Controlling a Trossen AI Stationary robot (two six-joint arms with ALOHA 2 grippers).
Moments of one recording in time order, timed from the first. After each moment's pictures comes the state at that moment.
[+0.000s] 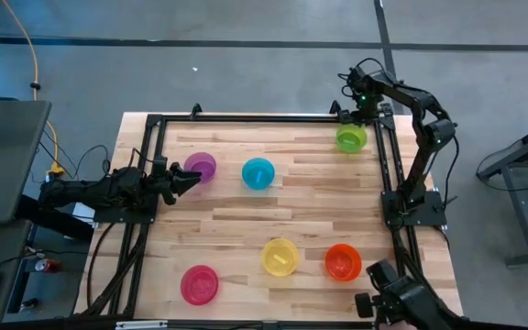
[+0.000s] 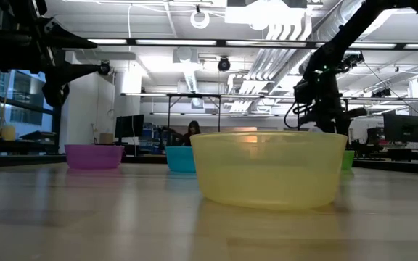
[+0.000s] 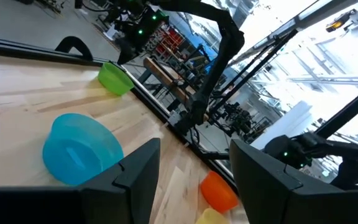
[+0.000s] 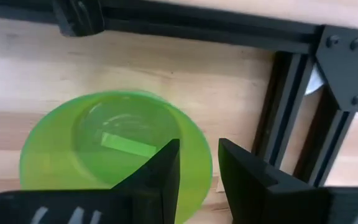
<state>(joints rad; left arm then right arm) 0.12 0.01 0.01 0.04 -0.22 -0.74 -1.15 1.85 1.37 -1.12 0.12 0.30</state>
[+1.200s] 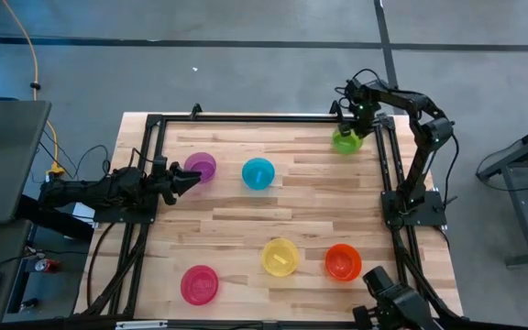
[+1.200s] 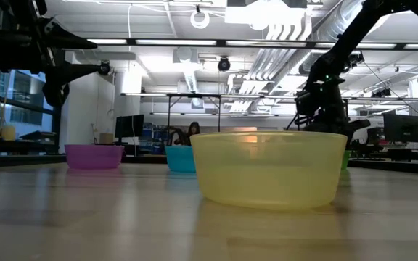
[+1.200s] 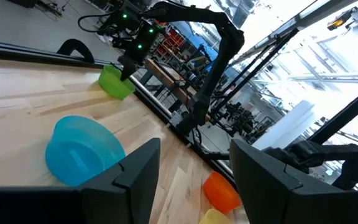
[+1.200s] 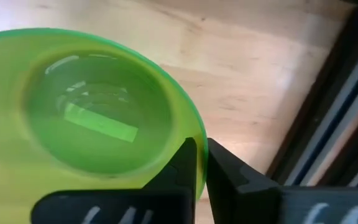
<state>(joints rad) 0.12 0.01 0.01 0.04 -0.23 -0.72 -1.13 1.87 1.25 -1.07 0.05 0.21</state>
